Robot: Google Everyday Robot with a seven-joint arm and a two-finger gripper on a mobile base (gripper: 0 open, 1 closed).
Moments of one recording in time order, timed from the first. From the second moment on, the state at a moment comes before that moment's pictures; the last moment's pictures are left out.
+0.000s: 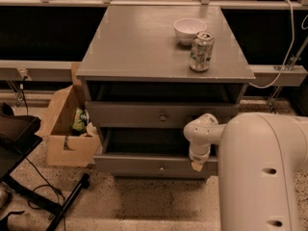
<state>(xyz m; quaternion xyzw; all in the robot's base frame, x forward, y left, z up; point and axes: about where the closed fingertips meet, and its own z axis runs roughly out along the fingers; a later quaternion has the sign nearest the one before) 0.596 -0.203 0.381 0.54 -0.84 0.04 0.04</state>
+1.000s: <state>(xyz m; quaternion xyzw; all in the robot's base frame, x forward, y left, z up) 0.596 -0.204 0.384 0.54 -0.84 0.04 0.04</state>
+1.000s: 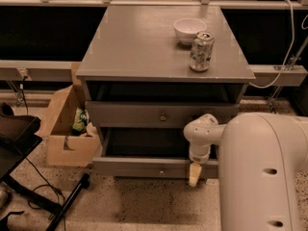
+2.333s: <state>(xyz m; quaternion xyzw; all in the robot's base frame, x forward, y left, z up) 0.417 -0.173 0.488 0.47 -0.88 0.02 0.06</state>
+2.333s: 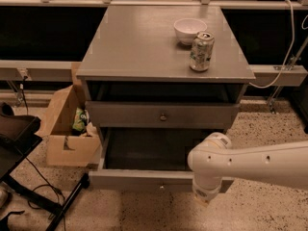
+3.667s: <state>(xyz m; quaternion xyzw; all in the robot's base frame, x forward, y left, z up) 0.450 -0.168 0.488 0.54 -0.84 0.07 0.01</state>
